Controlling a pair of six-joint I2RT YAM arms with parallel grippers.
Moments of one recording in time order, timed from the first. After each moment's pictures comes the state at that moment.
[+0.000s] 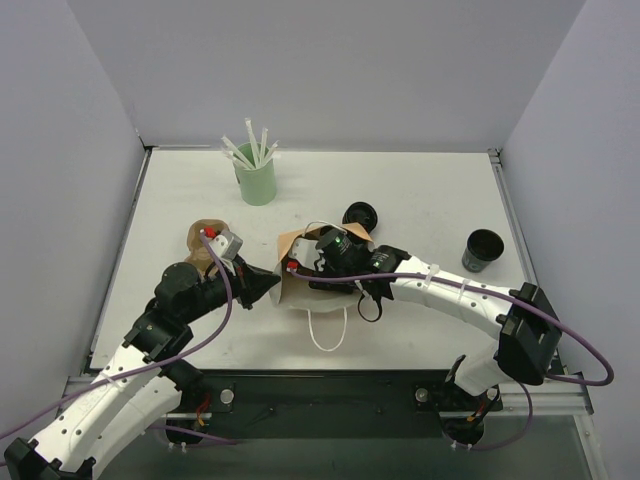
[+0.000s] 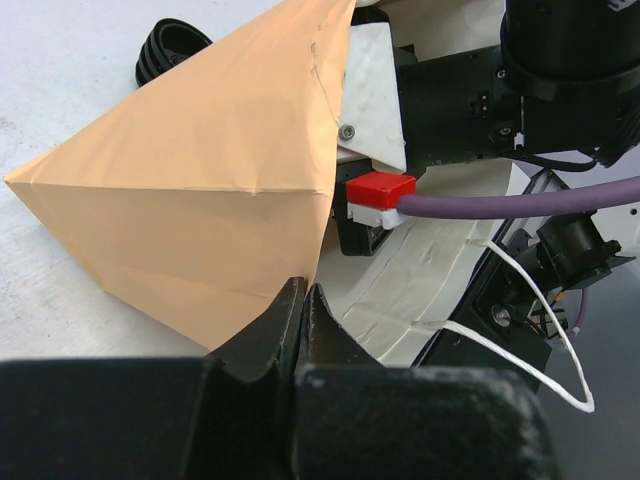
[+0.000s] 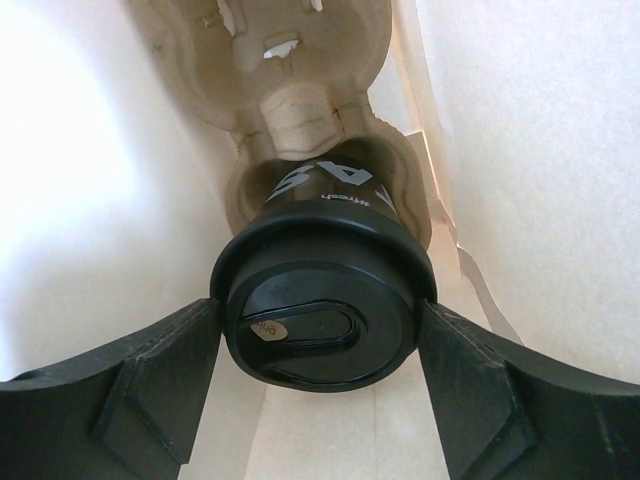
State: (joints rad) left arm -0.58 0.59 0.54 -0.09 0.35 -0.40; right arm 0.95 1.48 1.09 -0.48 0.38 -0.63
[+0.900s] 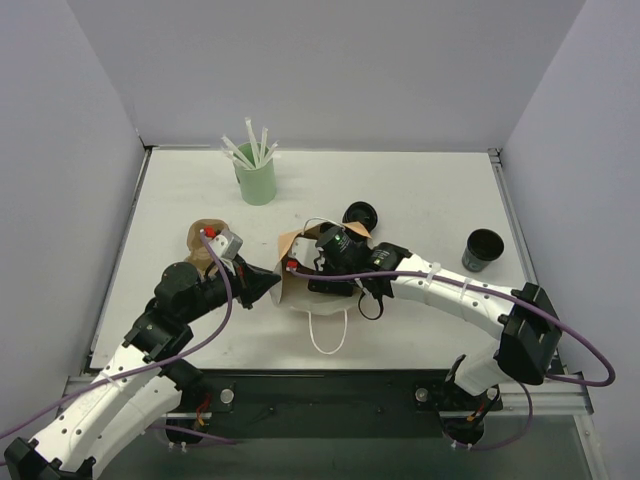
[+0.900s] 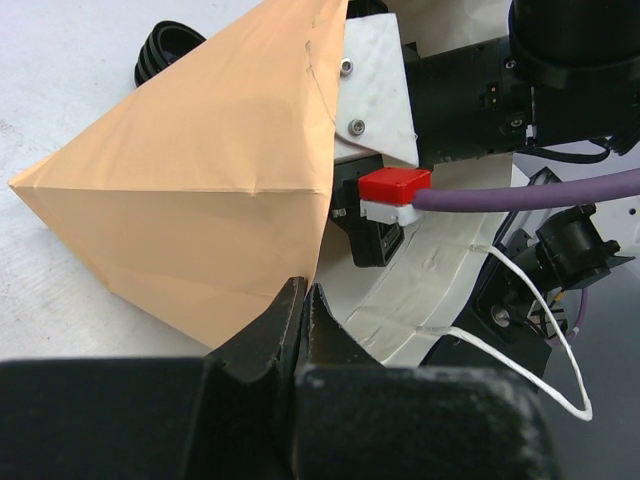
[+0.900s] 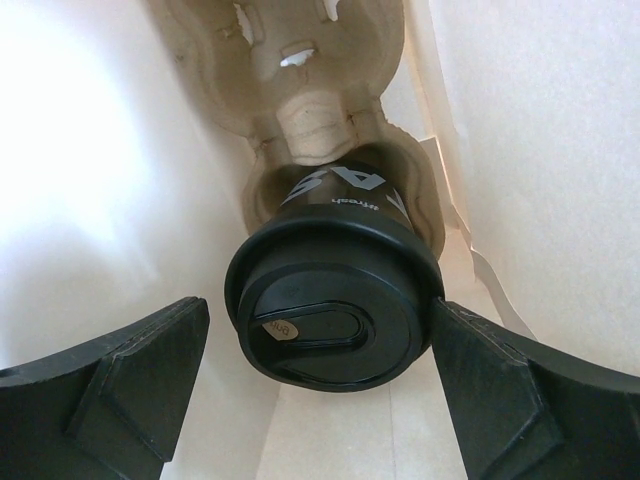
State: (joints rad) left arm -0.58 0.59 0.54 -0.08 0.35 -0.40; right arm 0.95 1.48 1.12 -0.52 0.35 -0.63
